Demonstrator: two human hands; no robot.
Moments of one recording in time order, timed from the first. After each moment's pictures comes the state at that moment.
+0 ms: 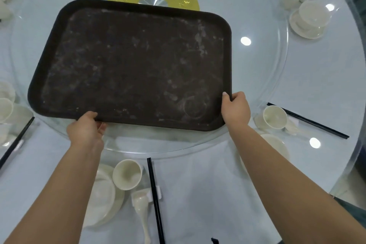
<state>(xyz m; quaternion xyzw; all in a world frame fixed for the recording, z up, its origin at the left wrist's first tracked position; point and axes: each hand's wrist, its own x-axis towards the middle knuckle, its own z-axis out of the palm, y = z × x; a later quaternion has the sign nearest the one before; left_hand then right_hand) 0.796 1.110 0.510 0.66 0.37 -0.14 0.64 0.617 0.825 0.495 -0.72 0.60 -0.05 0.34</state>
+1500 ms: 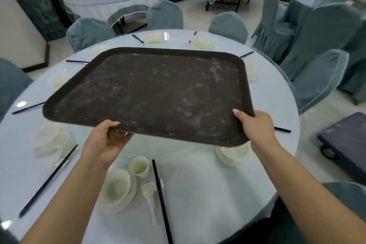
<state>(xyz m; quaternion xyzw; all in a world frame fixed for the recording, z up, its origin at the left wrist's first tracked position) 0.654 1.150 0.707 0.46 0.08 -0.33 0.82 0.432 0.891 0.692 -0.61 0.52 -0.28 0.53</state>
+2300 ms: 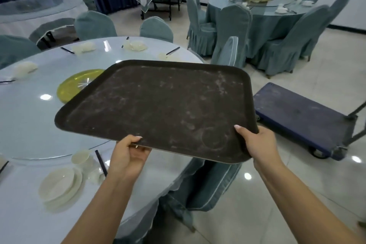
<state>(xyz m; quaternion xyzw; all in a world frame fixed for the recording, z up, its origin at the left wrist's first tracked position) 0.393 1.112 0.684 0.40 0.01 -0.49 0.78 0.135 0.968 0.684 -0.46 0.62 -0.39 0.50</state>
